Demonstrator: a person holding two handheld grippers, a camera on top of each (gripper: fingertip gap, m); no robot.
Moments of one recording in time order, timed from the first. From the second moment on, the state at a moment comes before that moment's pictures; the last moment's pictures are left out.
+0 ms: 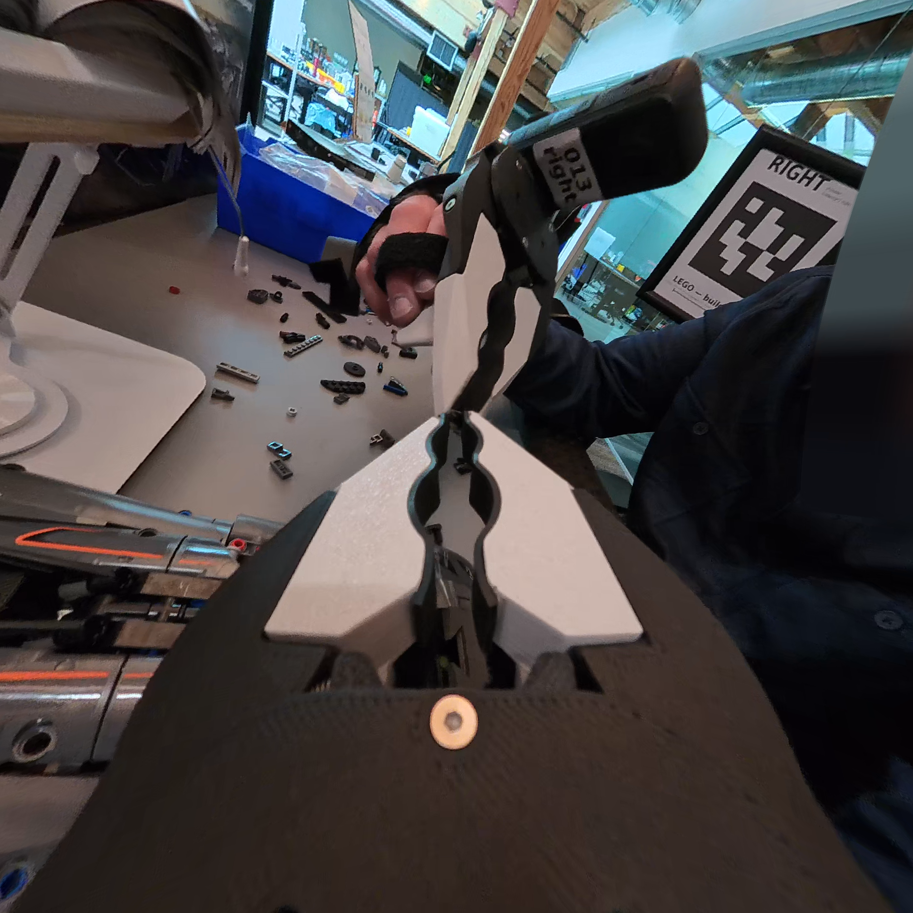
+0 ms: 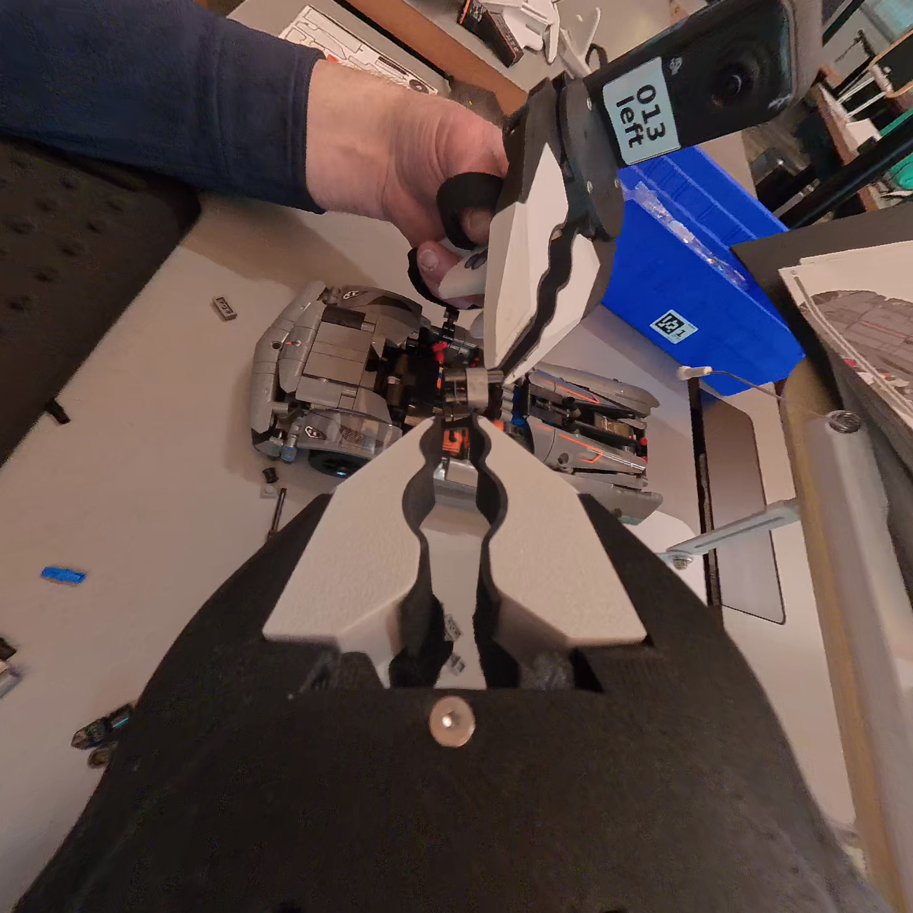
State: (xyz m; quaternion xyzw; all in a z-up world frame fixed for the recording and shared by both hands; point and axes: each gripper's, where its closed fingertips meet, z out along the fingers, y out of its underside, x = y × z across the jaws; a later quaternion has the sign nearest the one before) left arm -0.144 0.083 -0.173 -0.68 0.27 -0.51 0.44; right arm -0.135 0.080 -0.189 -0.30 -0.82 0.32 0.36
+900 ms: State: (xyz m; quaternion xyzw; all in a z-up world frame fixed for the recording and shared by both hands) left arm -0.169 0.093 -0.251 -0.85 0.35 -0.18 0.36; right arm -0.139 0.091 -0.272 -0.43 -0.84 0.26 0.18
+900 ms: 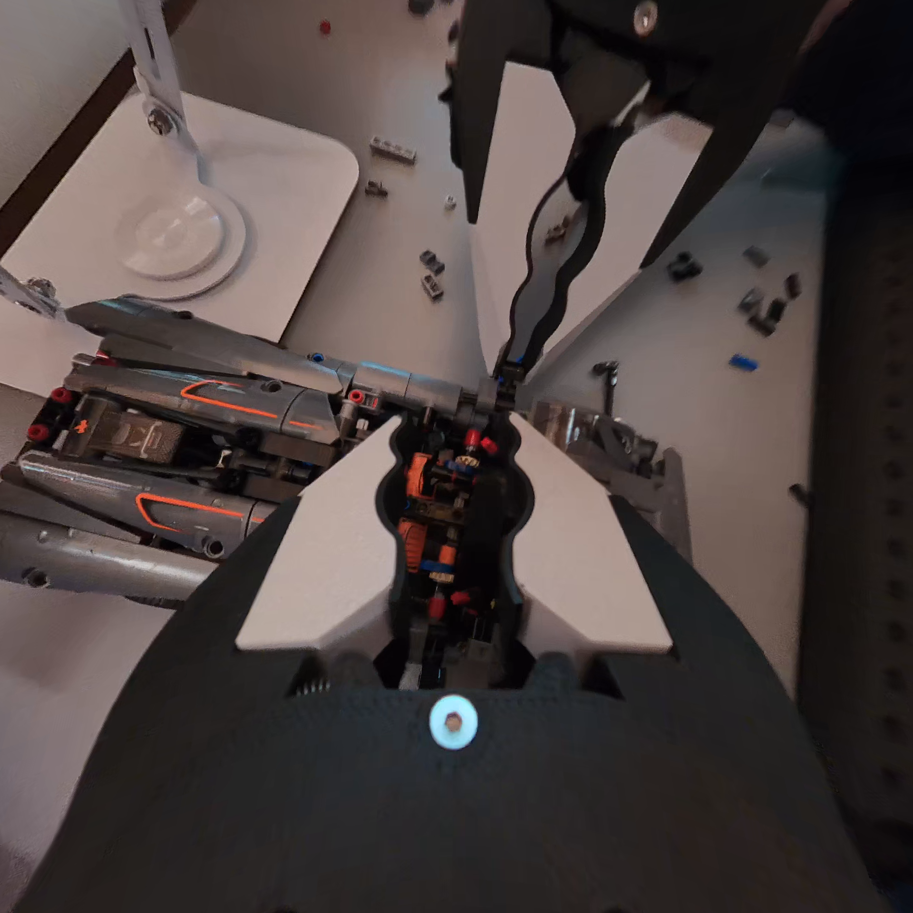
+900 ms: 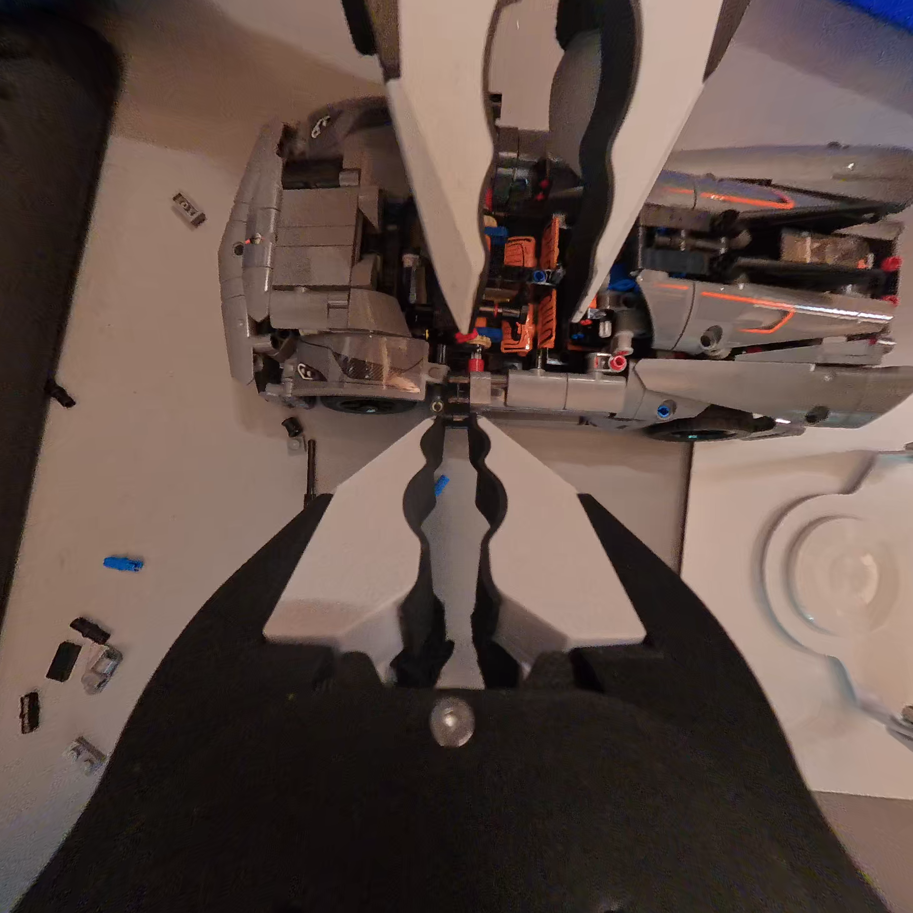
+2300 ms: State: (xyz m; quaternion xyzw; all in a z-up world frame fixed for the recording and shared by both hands) left arm -0.160 0.092 -0.274 -0.85 0.41 -0.12 0.32; right arm -0.137 0.090 -0.279 -0.47 -0.85 0.22 0.05
